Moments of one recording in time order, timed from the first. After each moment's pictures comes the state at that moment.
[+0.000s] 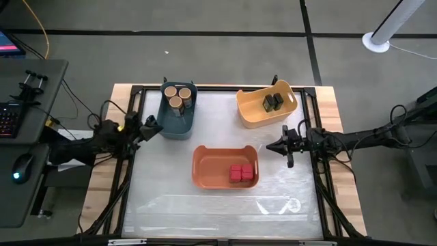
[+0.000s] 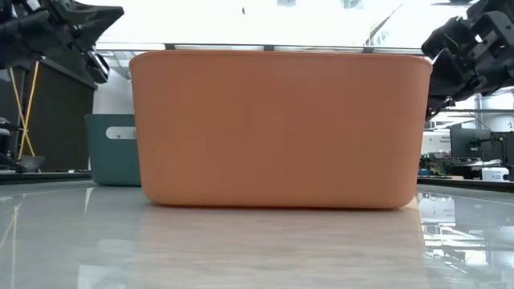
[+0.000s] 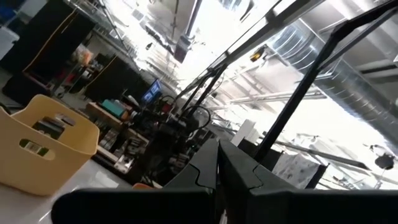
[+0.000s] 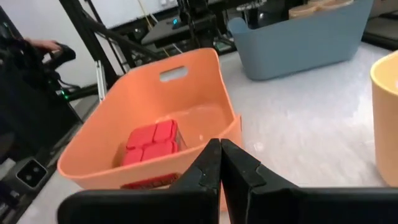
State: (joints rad) left arm 0.17 0.03 0.01 0.41 0.09 -0.70; right arm 0.04 0.48 0.08 0.22 0.00 0.28
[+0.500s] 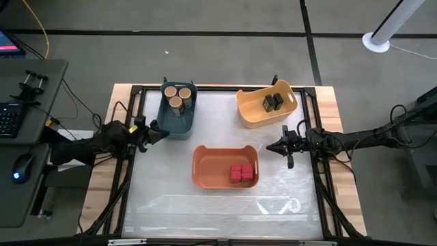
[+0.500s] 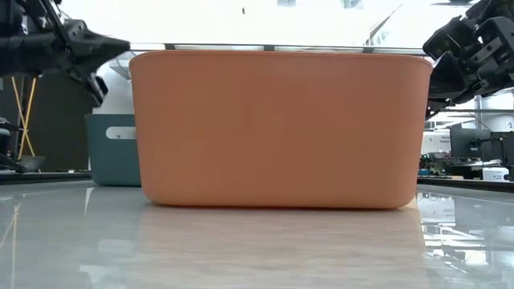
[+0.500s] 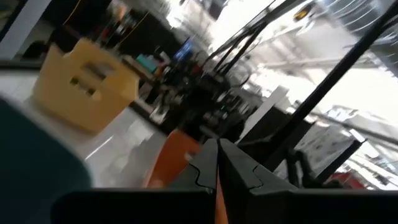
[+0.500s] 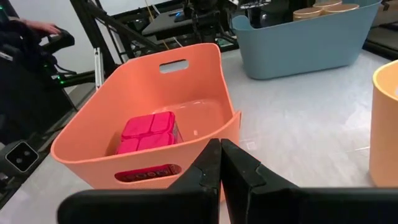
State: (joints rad) left arm 0.17 0.00 0.02 0.15 0.09 -0.70; right arm 0.04 0.48 0.08 0.19 -0.01 0.21
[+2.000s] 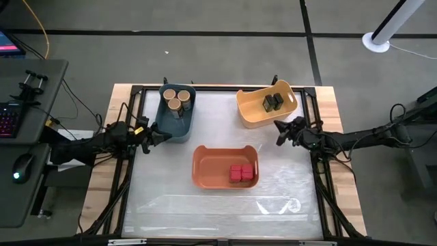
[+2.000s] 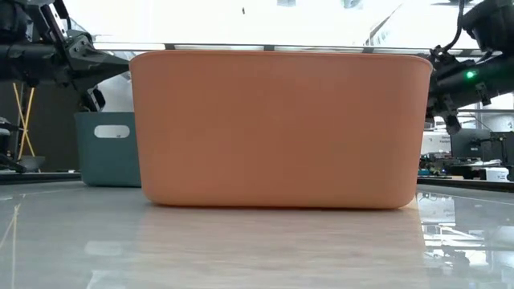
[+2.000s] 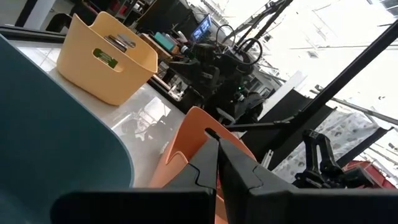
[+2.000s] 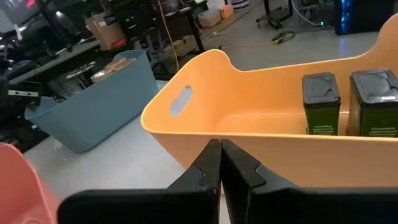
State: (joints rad) left arm 0.16 0.00 0.01 0.02 0.08 -0.70; right arm 0.04 0.52 0.08 0.16 0.75 0.56
